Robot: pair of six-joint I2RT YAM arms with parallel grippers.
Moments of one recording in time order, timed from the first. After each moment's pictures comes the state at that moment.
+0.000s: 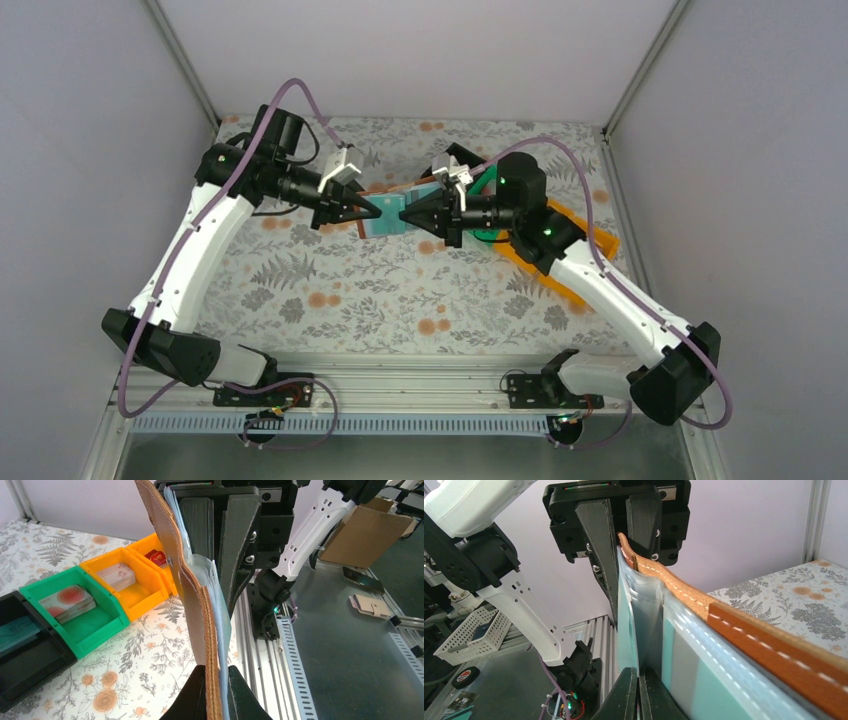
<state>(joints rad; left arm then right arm) -0.35 1.40 1.65 -1.23 1.11 0.70 0.65 1.22 1.13 -0.11 -0.87 0.13</state>
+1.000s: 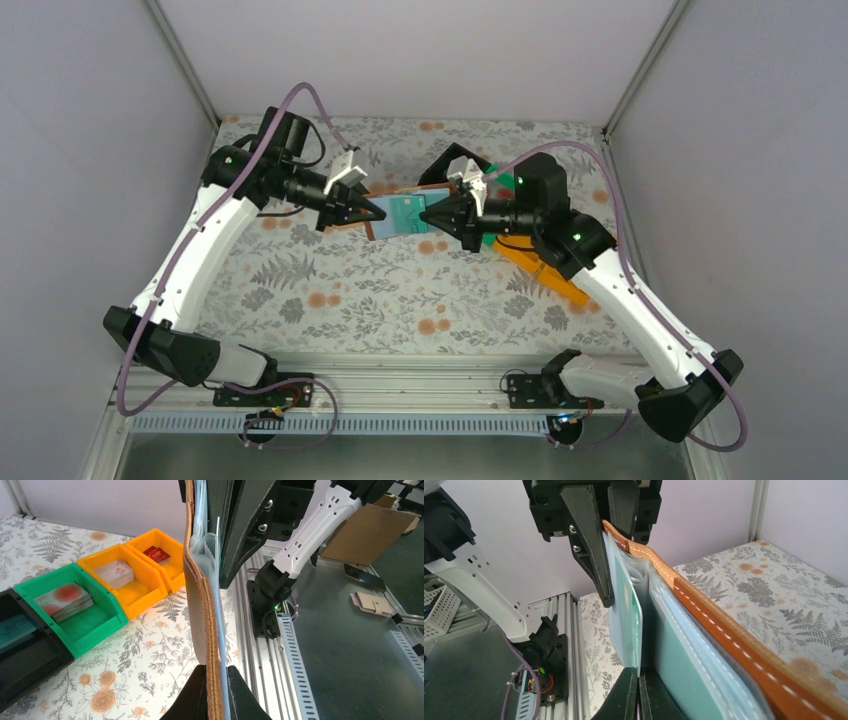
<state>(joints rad) -0.38 1.40 1.63 -1.19 1.10 0.67 0.62 1.13 1.22 -0.44 -0.72 -0.05</state>
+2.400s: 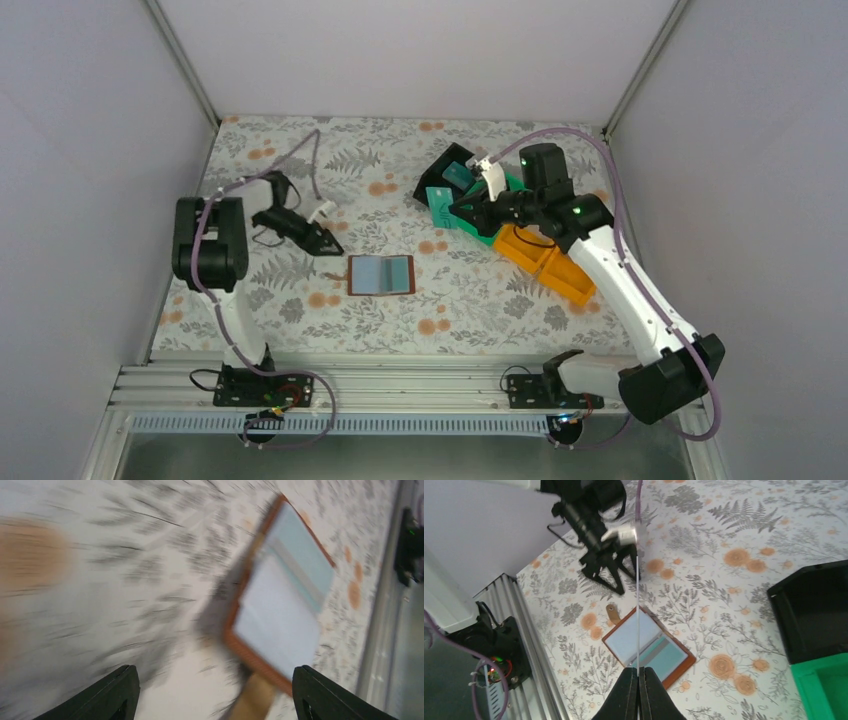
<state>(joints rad) -0.02 1.97 1.21 -0.96 0.84 0.77 0.42 1.23 1.26 -0.71 -0.62 -0.05</state>
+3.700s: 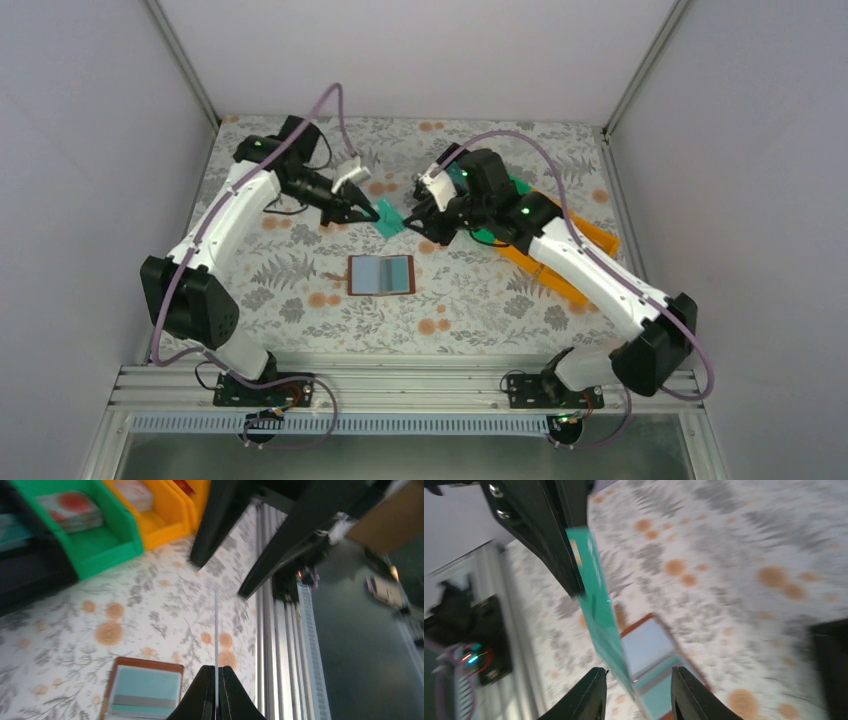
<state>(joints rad) -0.31 1.59 1.56 -1.30 1.01 0.86 0.70 1.41 1.33 -0.62 -0.51 -0.08</state>
